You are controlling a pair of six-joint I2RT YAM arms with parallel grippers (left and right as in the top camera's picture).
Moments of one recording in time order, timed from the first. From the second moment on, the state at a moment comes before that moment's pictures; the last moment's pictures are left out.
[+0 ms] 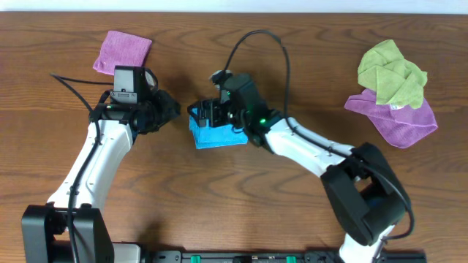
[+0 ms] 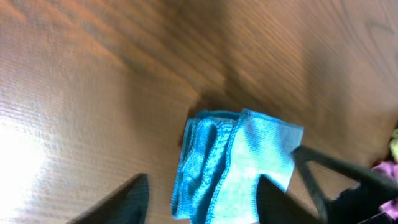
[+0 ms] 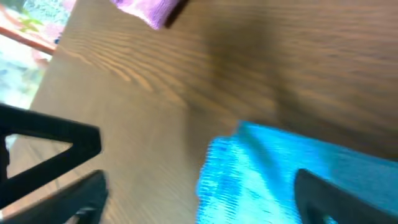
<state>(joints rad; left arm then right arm) -0.07 1.54 1.04 -0.55 0.30 -0.63 0.63 1.90 1.18 0.07 -0.33 0.55</state>
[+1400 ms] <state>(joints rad) -0.13 1.54 1.02 -0.65 0.51 -0.73 0.15 0.59 0.51 -0.76 -0.19 0.21</state>
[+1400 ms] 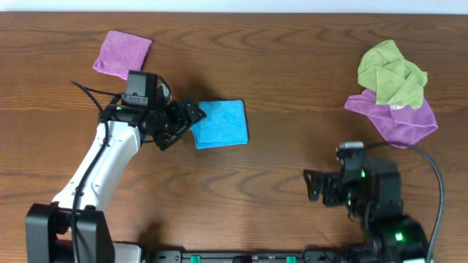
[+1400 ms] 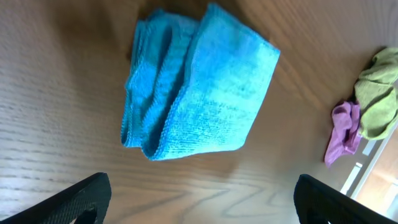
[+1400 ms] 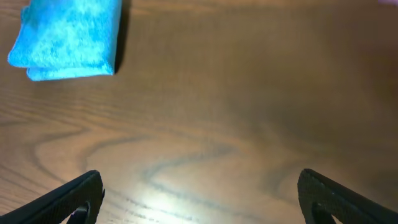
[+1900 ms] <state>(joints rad) -0.16 1.53 0.71 -0.34 0.54 -0.88 0.15 0.44 0.45 -0.81 -0.19 0.29</state>
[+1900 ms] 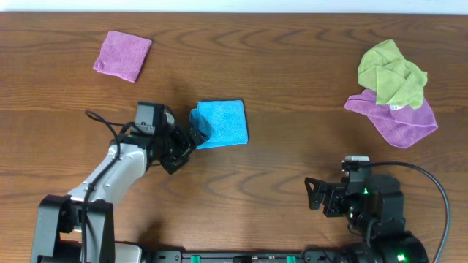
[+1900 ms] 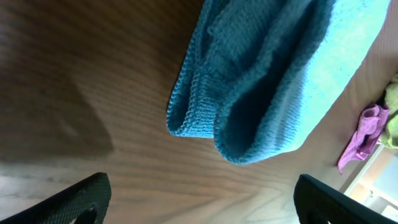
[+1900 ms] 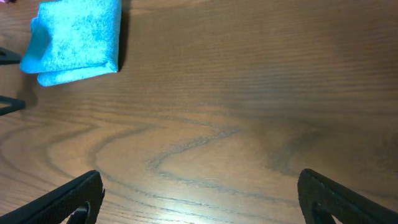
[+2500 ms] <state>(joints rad) -0.24 1.62 0.62 0.07 0.49 -1.07 0.15 0.44 0.45 -0.81 -0.19 0.29</state>
